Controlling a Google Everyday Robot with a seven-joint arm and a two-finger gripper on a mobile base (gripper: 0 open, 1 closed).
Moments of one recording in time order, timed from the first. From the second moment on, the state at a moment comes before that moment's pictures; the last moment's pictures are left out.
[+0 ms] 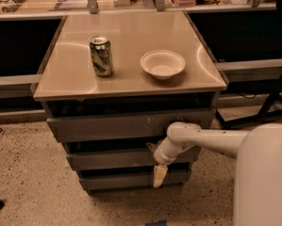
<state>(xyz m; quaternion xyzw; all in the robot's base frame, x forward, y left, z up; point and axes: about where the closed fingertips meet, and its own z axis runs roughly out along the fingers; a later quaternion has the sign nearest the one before) 0.570 -0.055 0.406 -0.75 0.62 0.14 0.19</state>
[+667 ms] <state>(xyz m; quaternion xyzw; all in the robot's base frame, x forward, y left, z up) 0.532 -0.046 0.412 -0.76 0.61 0.21 0.12</state>
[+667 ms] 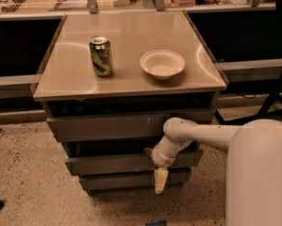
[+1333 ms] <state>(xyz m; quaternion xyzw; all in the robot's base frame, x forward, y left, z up) 0.481 -0.054 0.430 -0.76 0.59 0.26 0.05</state>
